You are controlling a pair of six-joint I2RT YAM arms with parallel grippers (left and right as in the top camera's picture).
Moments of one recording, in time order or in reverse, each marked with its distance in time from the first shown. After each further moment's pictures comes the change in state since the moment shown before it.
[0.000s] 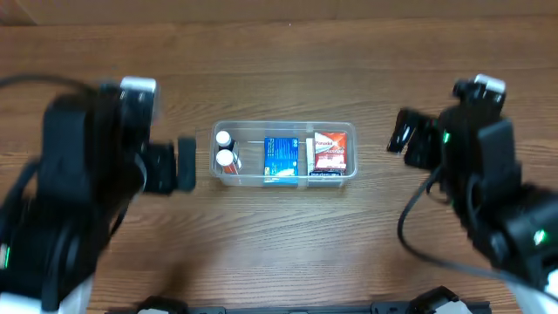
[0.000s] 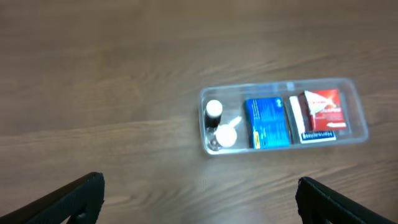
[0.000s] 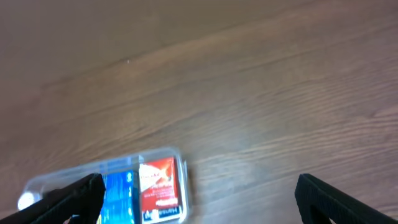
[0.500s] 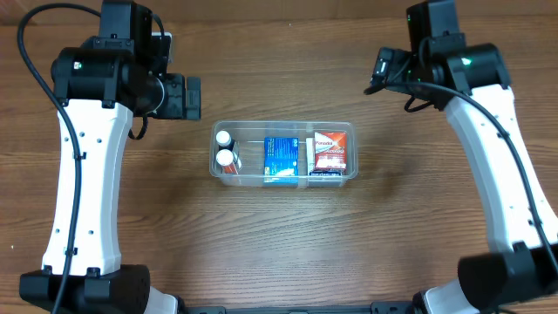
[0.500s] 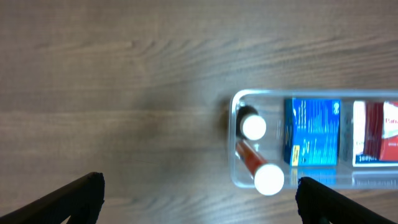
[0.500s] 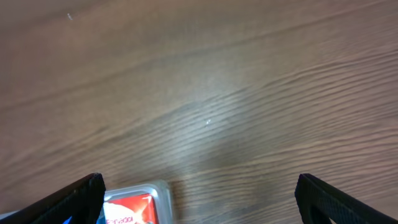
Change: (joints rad) left arm 0.143 0.523 0.167 -0.014 0.047 0.031; right arm -0.233 0.626 0.378 -0.042 -0.191 -0.134
